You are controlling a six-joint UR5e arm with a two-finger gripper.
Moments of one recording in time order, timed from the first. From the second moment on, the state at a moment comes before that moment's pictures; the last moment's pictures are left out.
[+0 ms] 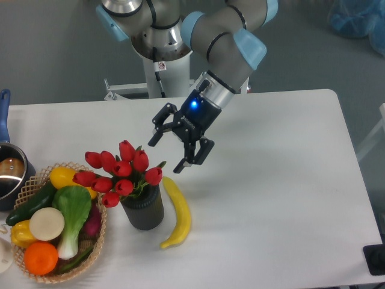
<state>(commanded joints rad) 2.62 -1.72 -2.00 -0.85 0.55 1.49</state>
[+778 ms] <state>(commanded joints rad) 2.59 -1.79 -1.96 -0.85 0.50 1.49</state>
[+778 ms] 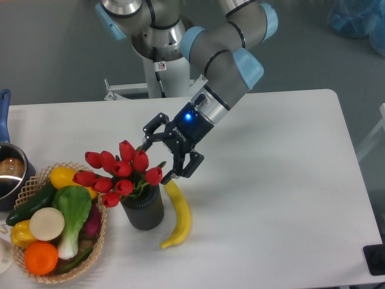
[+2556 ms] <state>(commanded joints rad) 2.52 -1.85 -1.90 -0.85 0.44 1.49</state>
